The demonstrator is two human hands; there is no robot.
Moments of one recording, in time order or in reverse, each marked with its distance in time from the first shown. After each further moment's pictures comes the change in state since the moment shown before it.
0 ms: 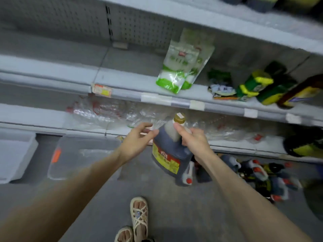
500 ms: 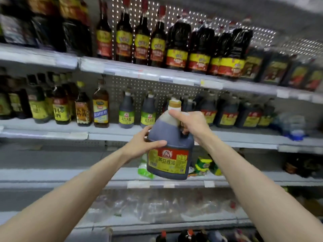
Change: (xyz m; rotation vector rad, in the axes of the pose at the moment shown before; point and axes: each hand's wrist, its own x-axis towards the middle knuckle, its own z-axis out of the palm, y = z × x) left_hand -0.202 0.382 -0.044 0.052 -0.146 0.627; right_hand -0.243 -0.386 -0.156 0.100 0.172 -0.614
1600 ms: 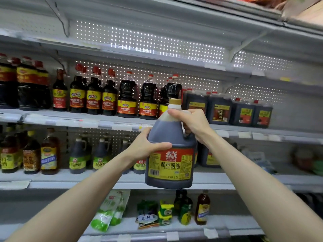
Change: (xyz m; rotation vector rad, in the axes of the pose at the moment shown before) left_hand 0.086 0.226 0.234 0.065 0.058 0.254; right_hand 0.029 -0.114 -0.312 0.011 0.032 -0.358
